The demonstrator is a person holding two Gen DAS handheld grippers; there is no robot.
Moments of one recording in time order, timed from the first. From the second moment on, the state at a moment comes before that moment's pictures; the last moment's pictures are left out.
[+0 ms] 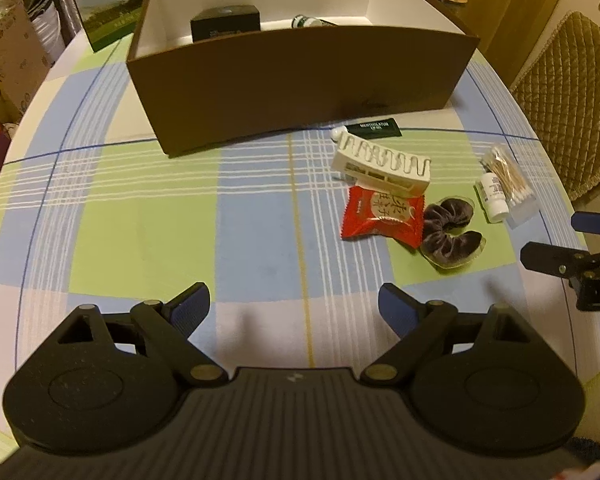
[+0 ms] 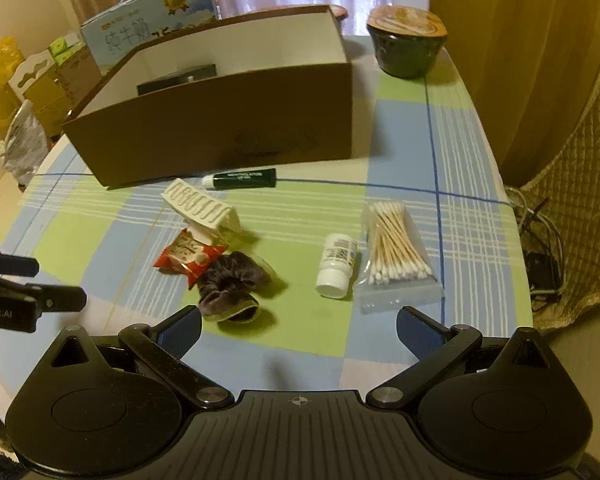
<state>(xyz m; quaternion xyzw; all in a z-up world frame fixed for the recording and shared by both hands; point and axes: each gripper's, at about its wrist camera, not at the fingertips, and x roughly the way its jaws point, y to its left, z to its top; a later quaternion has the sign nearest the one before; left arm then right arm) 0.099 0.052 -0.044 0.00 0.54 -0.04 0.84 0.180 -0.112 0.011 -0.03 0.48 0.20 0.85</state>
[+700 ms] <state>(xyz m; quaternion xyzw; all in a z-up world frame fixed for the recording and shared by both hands) 0.147 0.013 -0.075 0.02 0.53 -0.11 0.84 0.198 -0.156 -0.005 0.02 0.49 0.12 0.86</state>
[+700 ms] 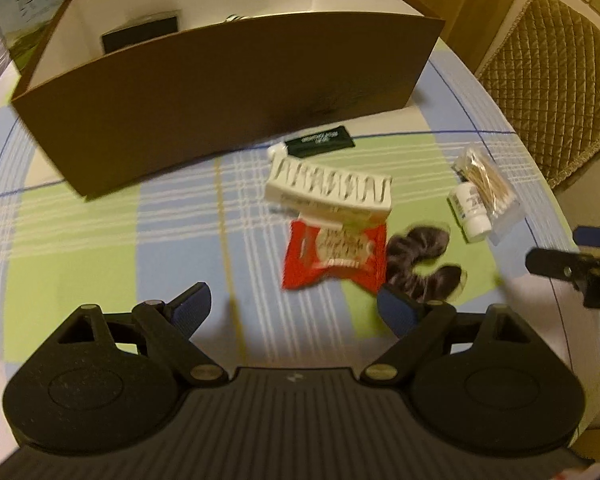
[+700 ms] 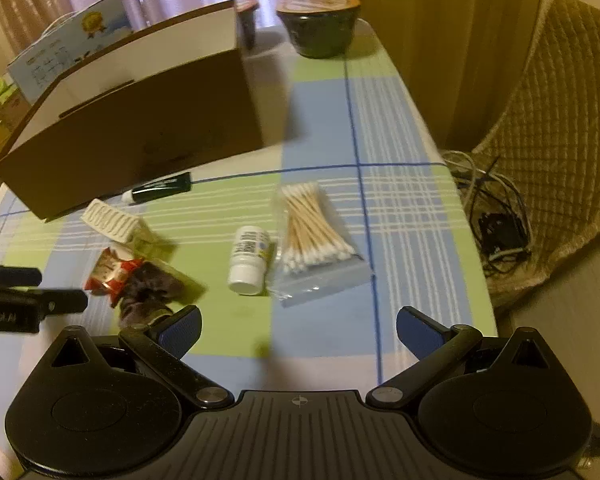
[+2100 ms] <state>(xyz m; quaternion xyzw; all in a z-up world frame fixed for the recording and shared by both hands) 0.153 0.112 -0.091 -0.08 0.53 -0.04 0.84 0.272 -0.156 -0.032 0.01 0.46 0.18 0.87</state>
